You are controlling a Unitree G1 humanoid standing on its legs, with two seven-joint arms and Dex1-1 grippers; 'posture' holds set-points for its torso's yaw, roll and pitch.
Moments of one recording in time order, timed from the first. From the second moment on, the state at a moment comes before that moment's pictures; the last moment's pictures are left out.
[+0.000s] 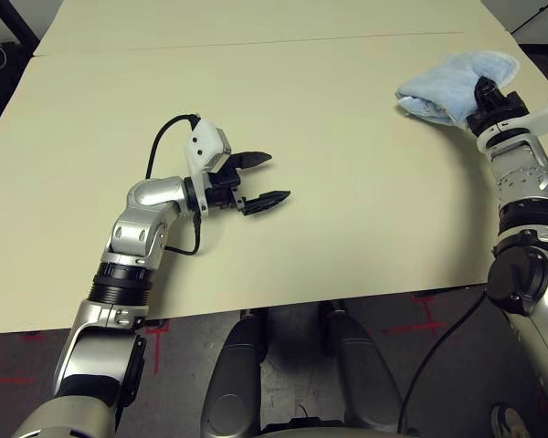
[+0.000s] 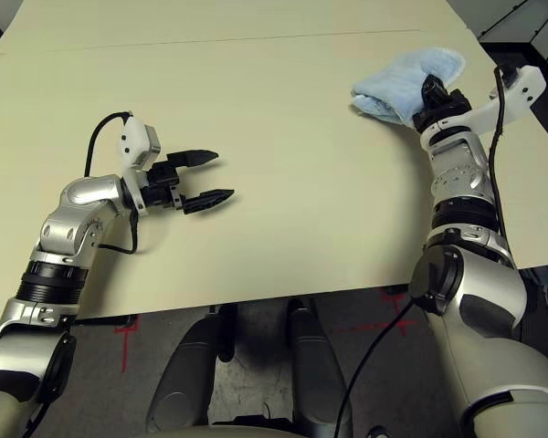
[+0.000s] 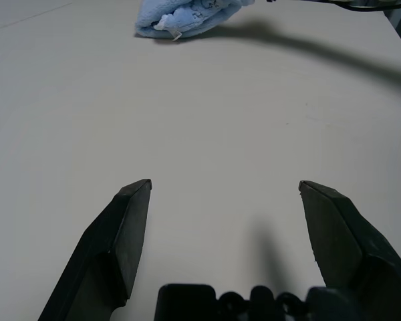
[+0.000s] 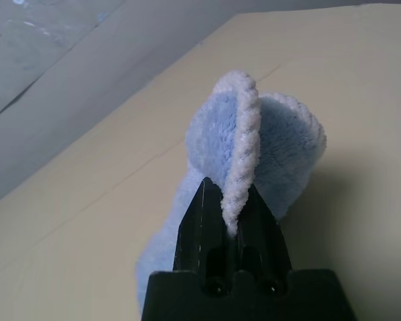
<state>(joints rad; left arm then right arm) -0.62 0.49 -0.05 0.17 -0.29 0.23 -1.06 -1.04 -0.46 -0.60 1.03 0.53 0.02 0.36</state>
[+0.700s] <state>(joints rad) -0.64 0.49 -0.06 0.18 -0.29 0.24 -1.06 -0.76 -0.47 -0.57 0.66 0.55 0.26 0.22</state>
